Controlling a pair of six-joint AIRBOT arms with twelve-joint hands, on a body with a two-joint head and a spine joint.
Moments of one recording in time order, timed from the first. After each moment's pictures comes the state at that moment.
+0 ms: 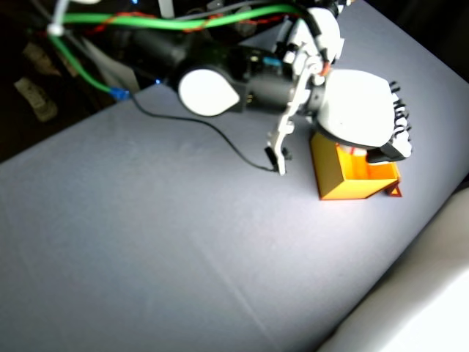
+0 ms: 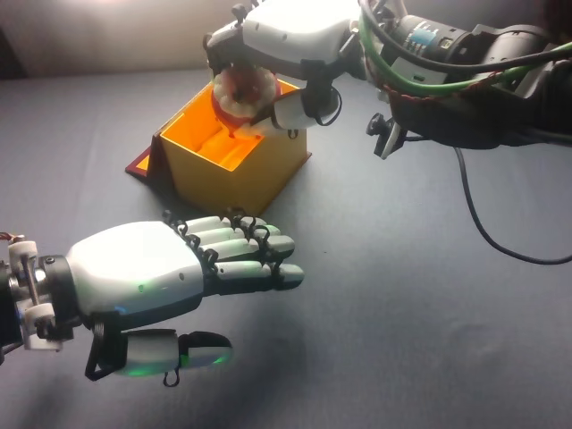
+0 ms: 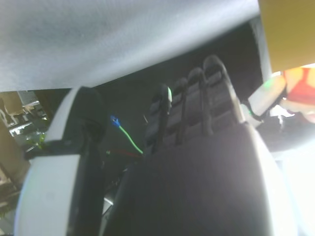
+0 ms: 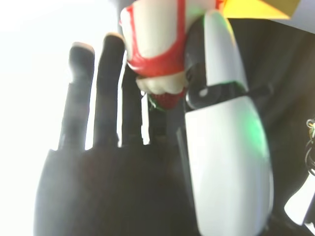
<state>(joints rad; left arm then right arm) 0.78 -1.04 1.18 0.56 -0.83 0.36 -0.22 -1.58 1.66 -0.24 0.33 -0.71</state>
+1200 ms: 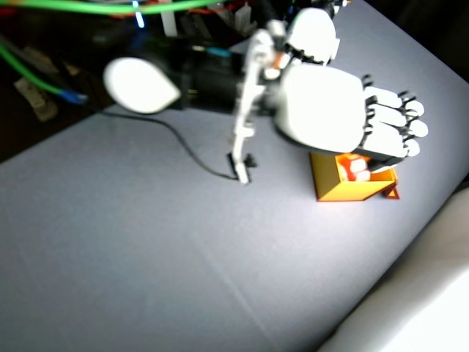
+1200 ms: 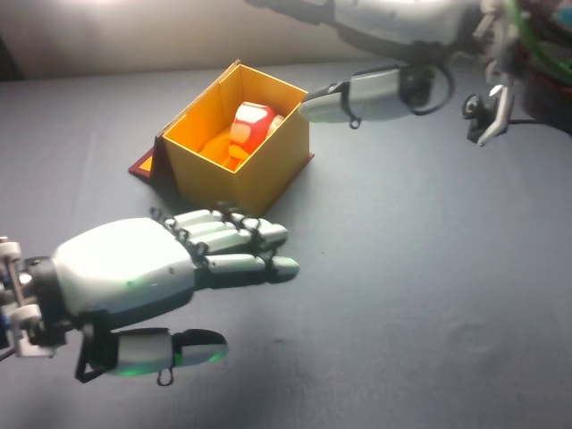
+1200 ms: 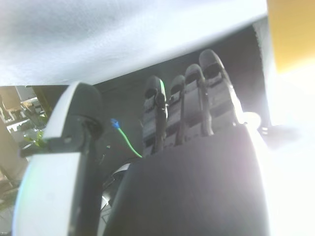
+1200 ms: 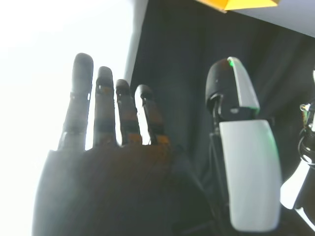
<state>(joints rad) 0.82 -0.99 1.12 0.44 -0.86 0.42 -0.24 -1.22 1.31 -0.31 0.47 -0.72</state>
